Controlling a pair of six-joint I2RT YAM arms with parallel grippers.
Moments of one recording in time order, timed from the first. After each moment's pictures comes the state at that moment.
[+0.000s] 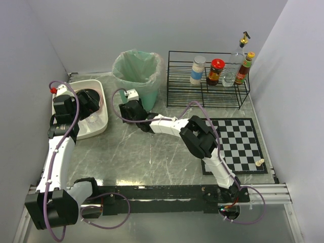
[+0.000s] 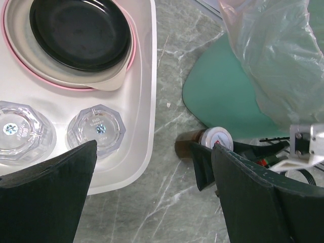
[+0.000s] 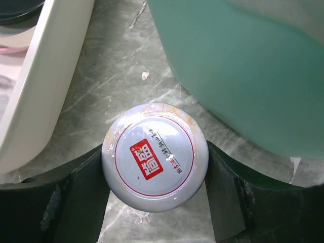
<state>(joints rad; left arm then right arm) 0.14 1.03 0.89 -0.29 0.08 -0.47 0.93 2.28 1.72 0.08 0.35 0.33</state>
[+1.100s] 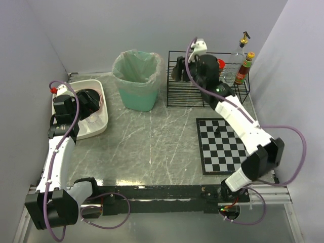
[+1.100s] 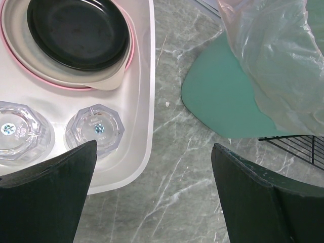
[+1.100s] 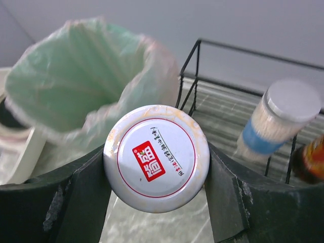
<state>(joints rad) 0.14 1.03 0.89 -0.29 0.08 -0.47 0.49 1.49 1.54 -0.21 0.10 0.11</state>
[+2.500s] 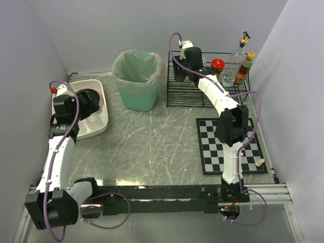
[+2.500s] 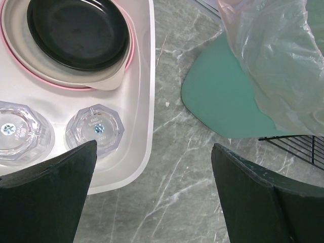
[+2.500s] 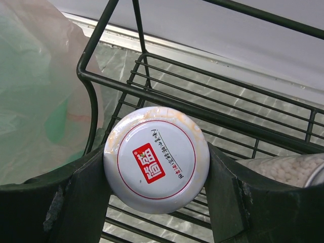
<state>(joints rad) 0.14 1.03 0.89 -0.29 0.08 -0.47 0.34 2.10 2.04 -0.38 0.06 0.00</state>
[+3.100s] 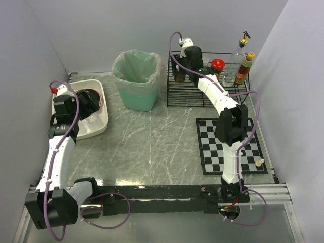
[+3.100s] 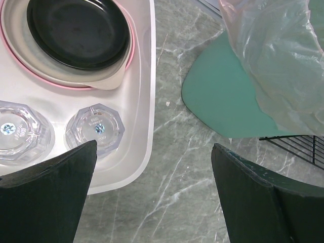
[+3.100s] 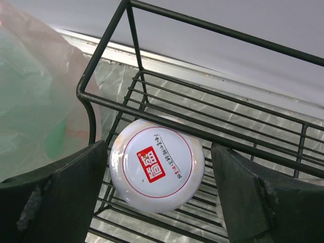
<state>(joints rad) 0.14 1.03 0.89 -0.29 0.08 -0.47 0.34 2.12 2.05 -0.33 0.06 -0.01</state>
